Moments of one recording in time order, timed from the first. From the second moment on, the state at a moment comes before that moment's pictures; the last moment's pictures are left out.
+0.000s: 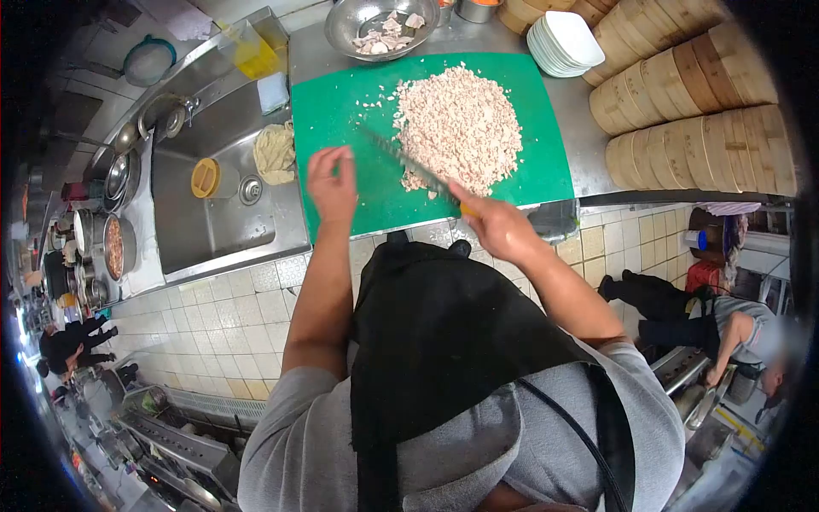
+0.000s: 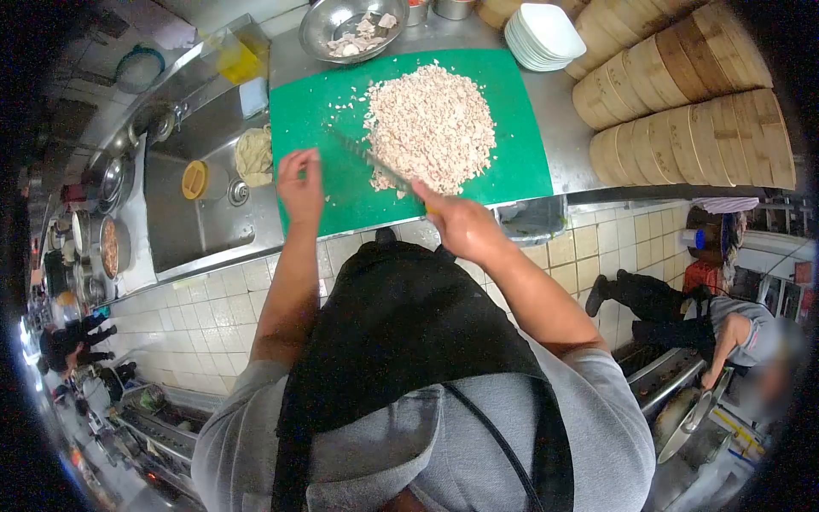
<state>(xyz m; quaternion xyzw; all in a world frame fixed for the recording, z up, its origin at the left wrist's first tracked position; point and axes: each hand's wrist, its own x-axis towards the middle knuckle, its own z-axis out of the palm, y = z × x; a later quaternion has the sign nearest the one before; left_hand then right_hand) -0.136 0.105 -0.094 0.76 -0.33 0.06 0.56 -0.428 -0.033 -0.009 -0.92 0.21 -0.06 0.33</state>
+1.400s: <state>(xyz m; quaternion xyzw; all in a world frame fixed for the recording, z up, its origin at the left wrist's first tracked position) -0.169 0.125 -0.084 0.80 -0.40 0.02 0.45 -0.404 -0.065 -0.019 -0.93 0.25 -0.09 0.26</state>
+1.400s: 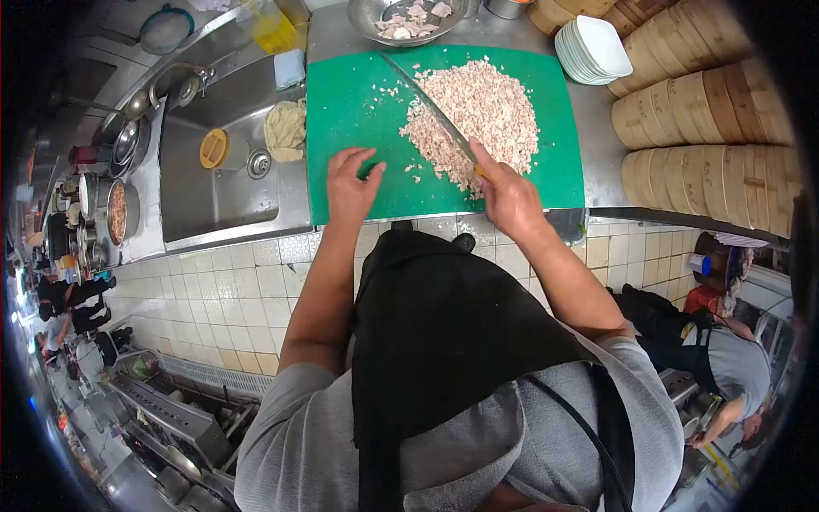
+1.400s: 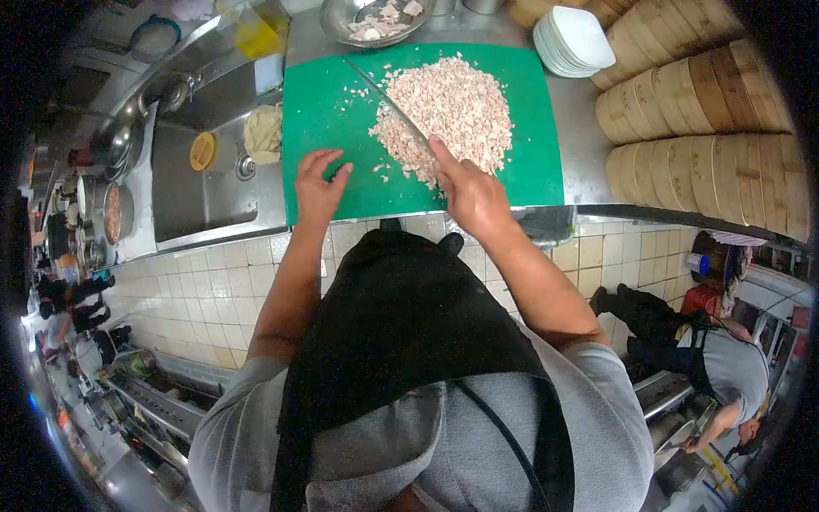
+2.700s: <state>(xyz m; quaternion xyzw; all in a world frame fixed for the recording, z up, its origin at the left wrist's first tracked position) -0.184 0.144 -0.087 0.84 -0.40 -0.06 0.35 -0.407 -0.060 -0.019 -0.94 0.25 0.01 0.23</state>
